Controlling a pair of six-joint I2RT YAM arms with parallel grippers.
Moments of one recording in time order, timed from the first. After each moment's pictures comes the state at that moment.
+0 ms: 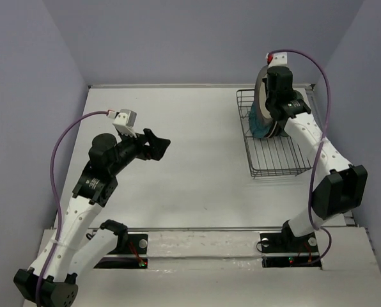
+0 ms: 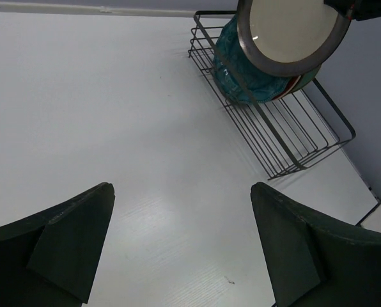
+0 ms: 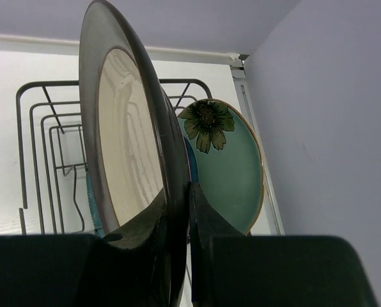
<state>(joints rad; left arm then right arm) -0.37 0.76 0.82 -0.22 0.25 -0.38 0.28 1.56 1.52 -0.33 0.62 -0.14</state>
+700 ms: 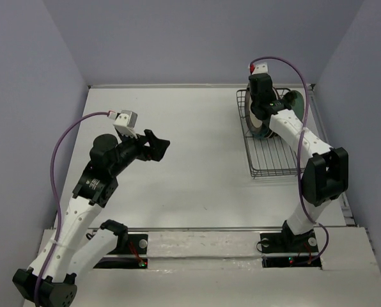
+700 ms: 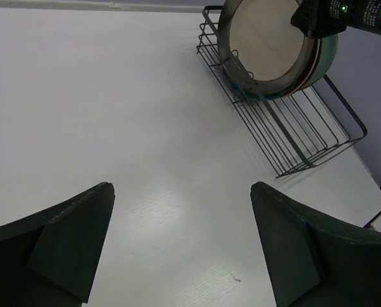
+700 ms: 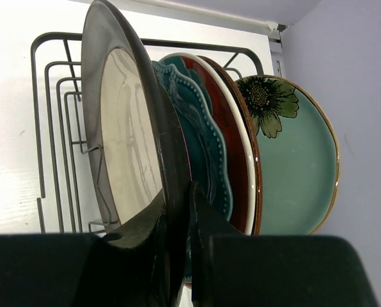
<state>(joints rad) -0.39 0.75 0.82 -0.24 0.21 -0.37 0.34 1.73 1.53 -0.33 0.63 -0.12</state>
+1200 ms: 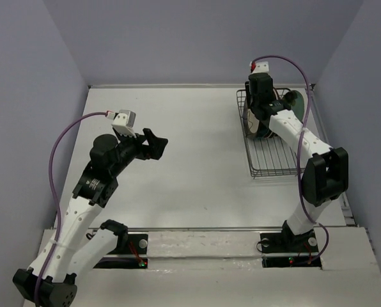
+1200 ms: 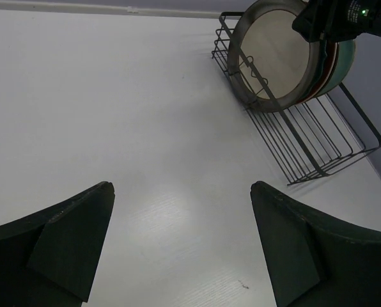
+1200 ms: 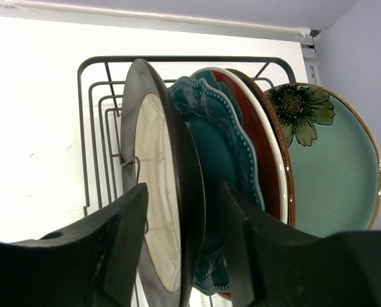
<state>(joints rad) -0.39 0.75 0.82 -0.24 0.16 -0.36 0.34 1.73 1.52 -0.29 0.57 -0.03</state>
